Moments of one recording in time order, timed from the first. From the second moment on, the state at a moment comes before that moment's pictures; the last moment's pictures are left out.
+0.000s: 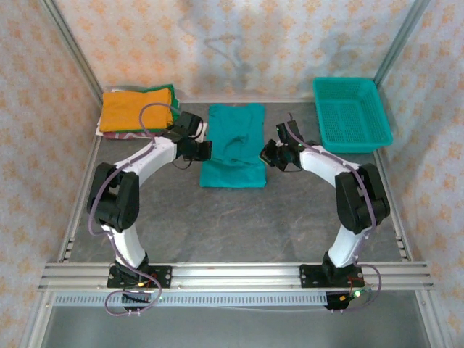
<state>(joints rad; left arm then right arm) -0.31 1.82 1.36 -0.56 0.20 -0.32 0.35 1.77 1.17 -0.32 -0.31 0.91</state>
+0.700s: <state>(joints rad) -0.25 2.27 2.05 -0.75 0.13 -0.25 0.27 2.09 1.61 -0.36 -0.32 0.90</state>
